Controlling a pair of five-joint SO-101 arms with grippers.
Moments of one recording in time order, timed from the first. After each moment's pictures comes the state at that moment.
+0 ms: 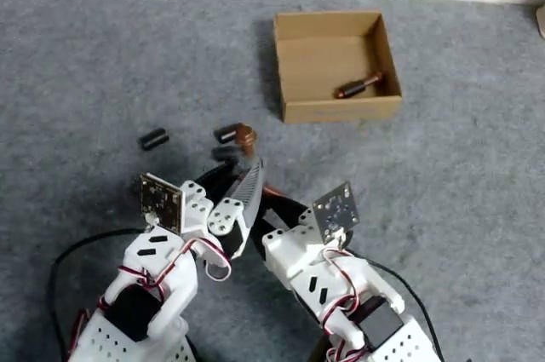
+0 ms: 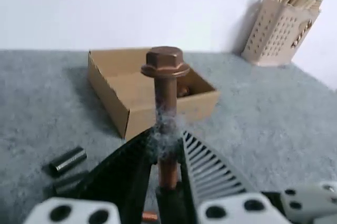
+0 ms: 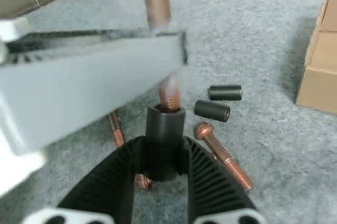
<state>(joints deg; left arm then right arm) 27.6 -103.4 88.2 32.2 20.3 -45.2 -104.4 92.4 37.4 -8.8</state>
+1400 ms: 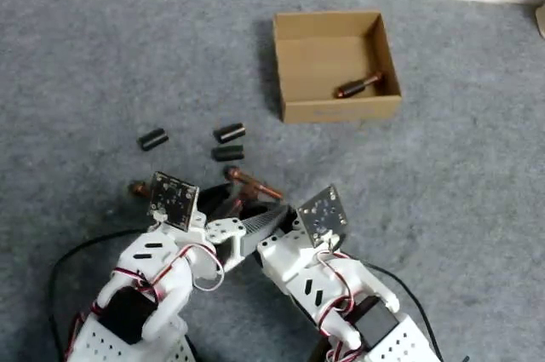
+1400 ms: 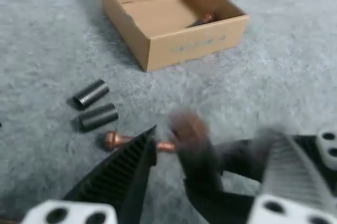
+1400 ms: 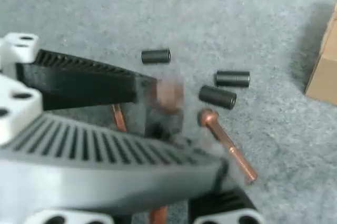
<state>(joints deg) 29.7 -104.4 88.5 51.7 17.6 -44.7 -104.4 93.8 36.9 -6.5</state>
